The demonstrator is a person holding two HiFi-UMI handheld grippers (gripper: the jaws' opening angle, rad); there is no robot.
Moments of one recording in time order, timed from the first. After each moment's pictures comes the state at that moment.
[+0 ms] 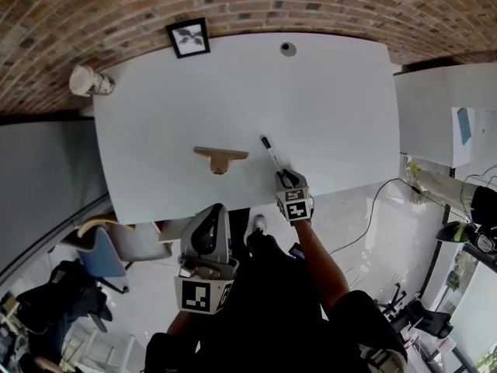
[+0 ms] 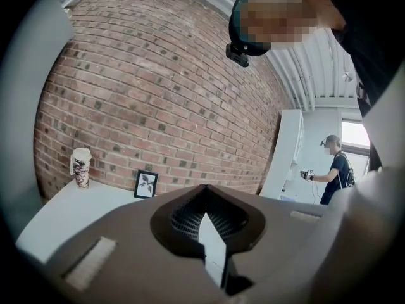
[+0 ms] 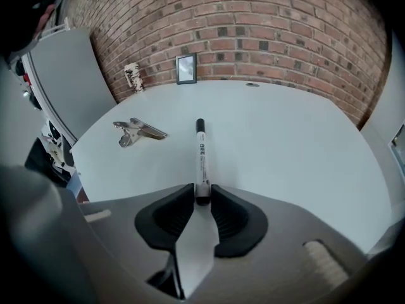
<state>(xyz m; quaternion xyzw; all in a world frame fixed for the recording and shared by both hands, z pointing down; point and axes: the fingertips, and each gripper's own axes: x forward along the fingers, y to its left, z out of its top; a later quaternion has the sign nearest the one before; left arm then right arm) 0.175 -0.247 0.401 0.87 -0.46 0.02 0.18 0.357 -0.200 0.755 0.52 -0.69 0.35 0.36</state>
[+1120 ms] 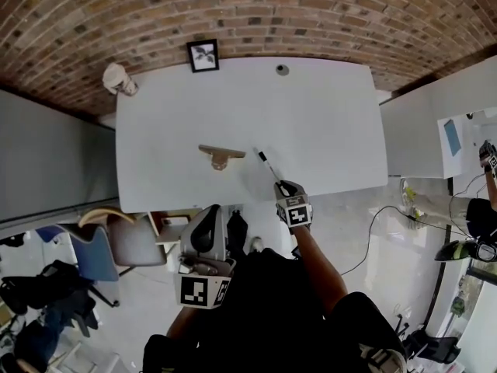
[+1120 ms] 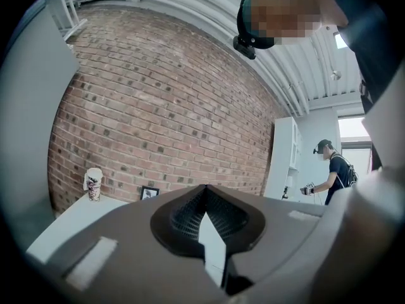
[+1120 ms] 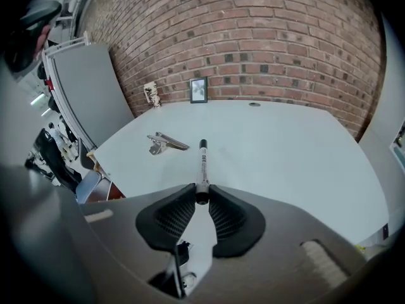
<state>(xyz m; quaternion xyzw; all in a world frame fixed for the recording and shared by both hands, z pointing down) 0.167 -0.156 0.353 0.86 -0.49 -0.02 0.12 0.355 -0.161 0.705 0.51 -0.73 0.33 0.31</state>
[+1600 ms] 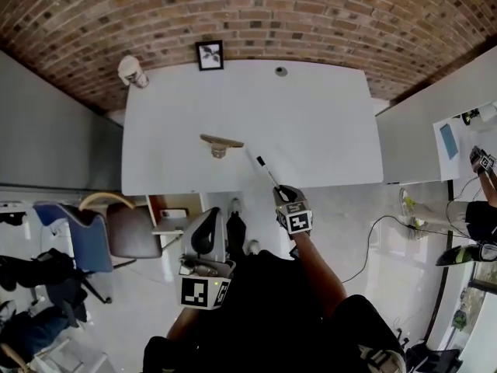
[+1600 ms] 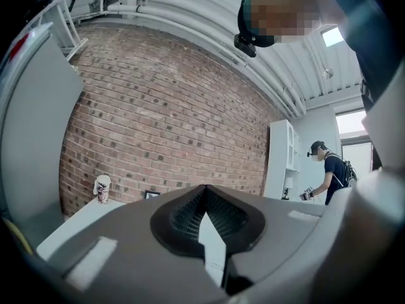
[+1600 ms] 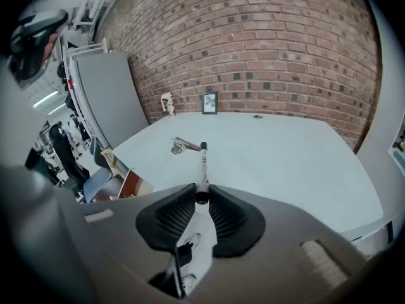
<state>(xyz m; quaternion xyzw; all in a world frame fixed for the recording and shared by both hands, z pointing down) 0.173 -0.064 0.334 0.85 -0.51 -0.04 0.09 0.352 -0.101 0.665 0.50 -0.77 0.29 0.28</state>
